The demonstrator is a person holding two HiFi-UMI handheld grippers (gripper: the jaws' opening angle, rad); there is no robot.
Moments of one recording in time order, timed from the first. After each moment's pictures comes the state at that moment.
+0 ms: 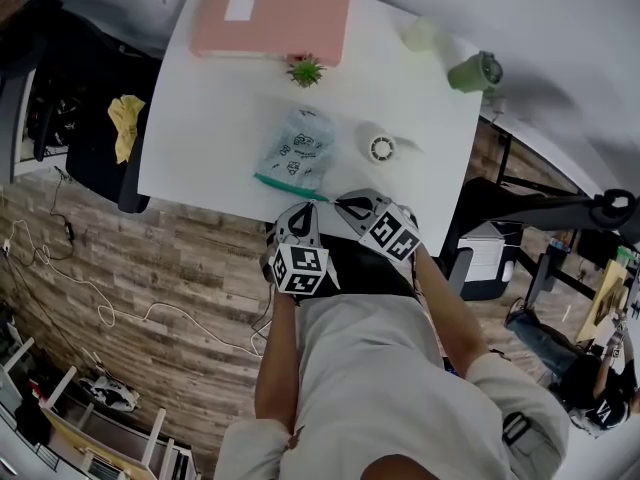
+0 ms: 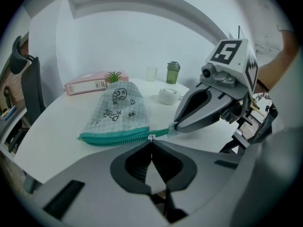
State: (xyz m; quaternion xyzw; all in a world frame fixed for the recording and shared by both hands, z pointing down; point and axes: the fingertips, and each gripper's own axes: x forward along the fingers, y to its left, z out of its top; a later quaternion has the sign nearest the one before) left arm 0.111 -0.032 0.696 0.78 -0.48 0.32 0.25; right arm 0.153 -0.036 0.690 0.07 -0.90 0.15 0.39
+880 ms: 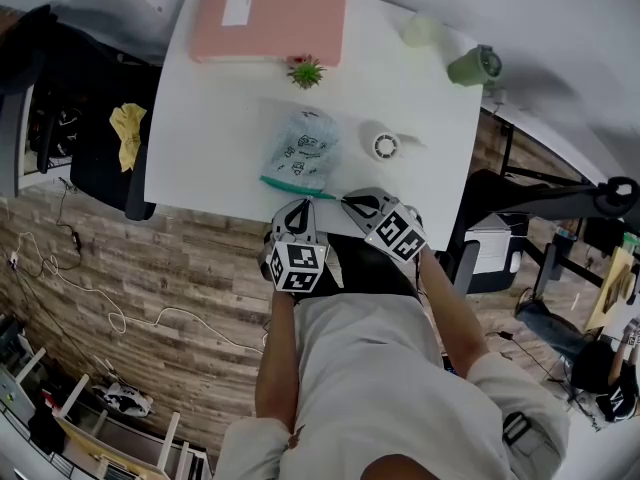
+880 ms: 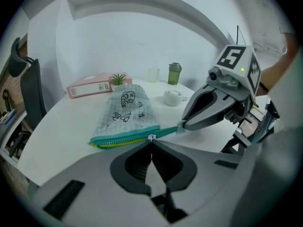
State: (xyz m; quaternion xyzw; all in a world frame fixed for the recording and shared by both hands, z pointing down) left arm 0.089 -0.040 0.689 0.78 -0.47 0.32 0.24; right arm 0.153 -0.041 0.686 0.11 -0.90 0.17 0.38
